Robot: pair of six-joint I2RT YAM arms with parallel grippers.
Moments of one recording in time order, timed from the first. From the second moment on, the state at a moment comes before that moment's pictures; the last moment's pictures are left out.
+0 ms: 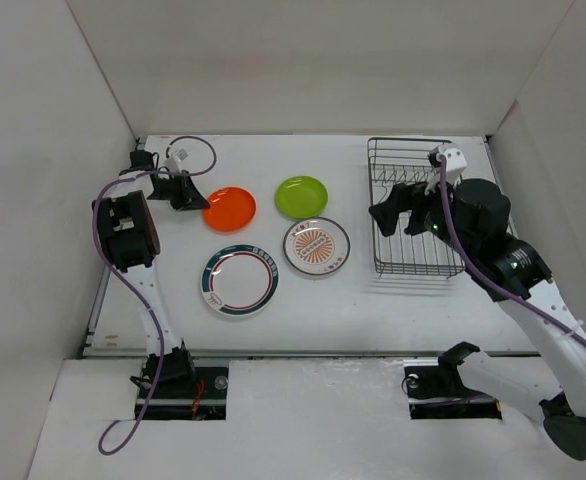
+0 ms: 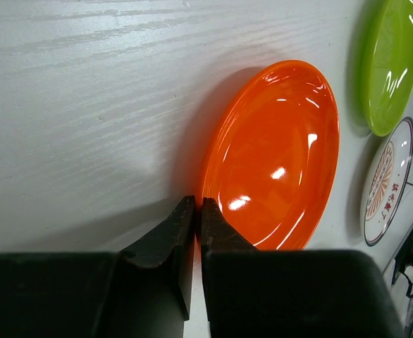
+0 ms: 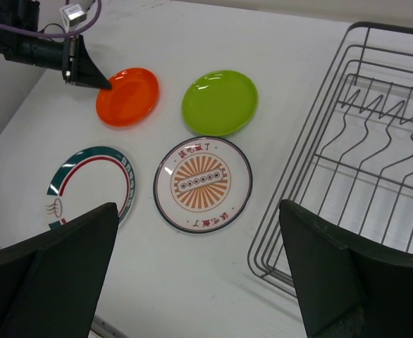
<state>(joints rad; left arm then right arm) 0.24 2.33 1.76 -0.62 0.85 0.07 0.52 0.93 1.21 -0.54 0.02 0.24</state>
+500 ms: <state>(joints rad) 0.26 2.10 1.73 -0.60 0.98 0.07 0.53 1.08 1.01 -0.16 -0.12 0.31</state>
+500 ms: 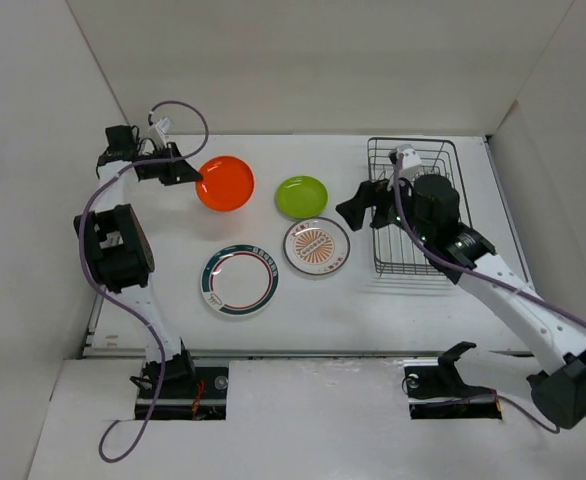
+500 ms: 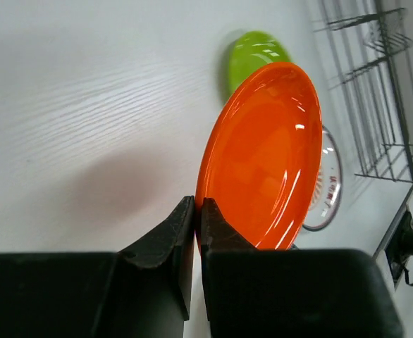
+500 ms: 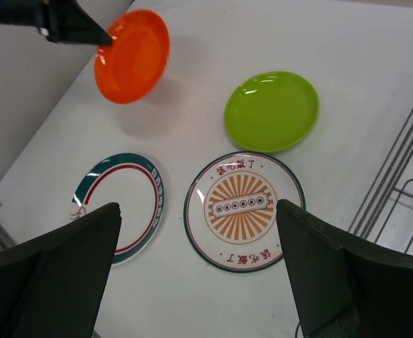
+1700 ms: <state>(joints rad) 0.15 1.55 1.38 -0.65 1.18 0.28 0.69 1.80 1.39 0.22 -0.45 0.44</state>
